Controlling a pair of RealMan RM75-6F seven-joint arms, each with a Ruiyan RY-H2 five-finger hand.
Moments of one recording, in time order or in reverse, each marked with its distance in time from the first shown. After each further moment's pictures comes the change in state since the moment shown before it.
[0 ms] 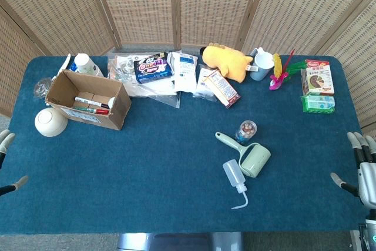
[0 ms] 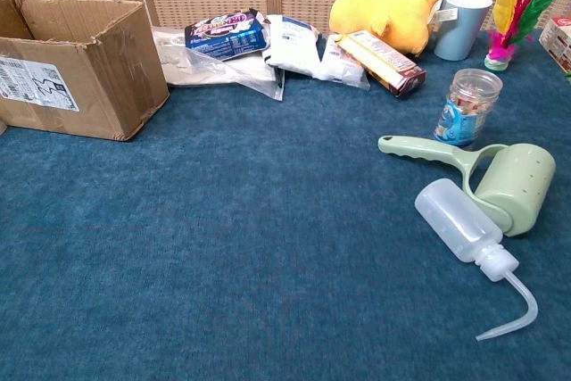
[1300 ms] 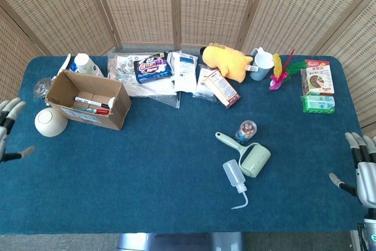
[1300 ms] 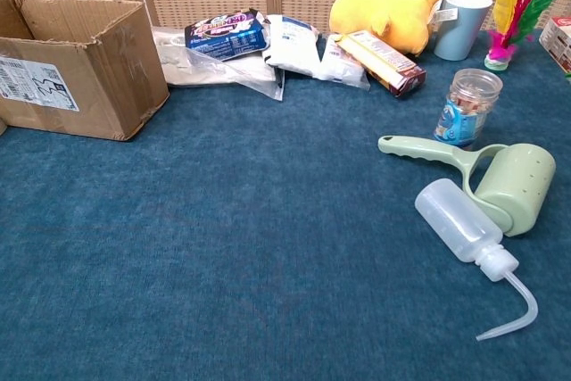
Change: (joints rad) left arm -0.223 0.102 -0.123 -0.010 -0.084 -0.276 -0.035; right arm 0.005 0.000 0.000 -0.004 0.007 -0.012 0.002
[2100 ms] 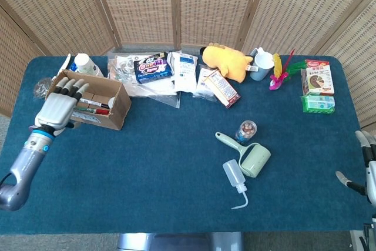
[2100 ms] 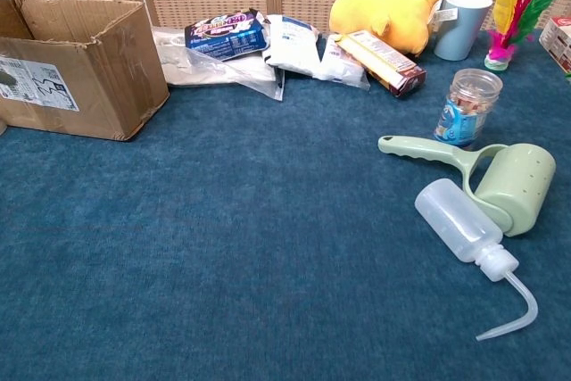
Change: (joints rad) left arm -0.359 -0.262 -0.059 0.189 -0.210 -0.397 0.419; right arm -0.007 0.028 0.016 0.011 0.029 -0.008 0.090
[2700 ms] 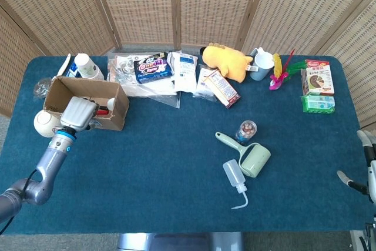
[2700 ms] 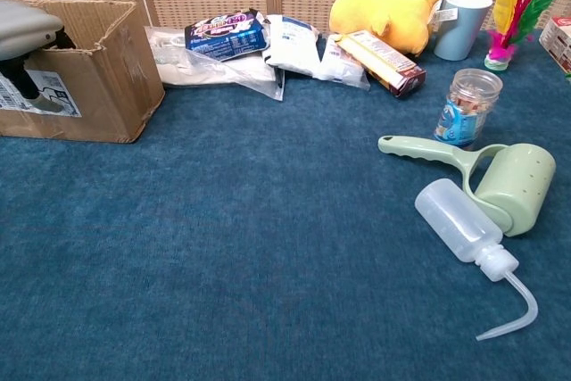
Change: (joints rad) left arm -0.058 -0.200 0.044 0.184 0.004 0.022 0.098; right arm 0.002 0.003 0.002 0.014 0.006 -0.009 0.022
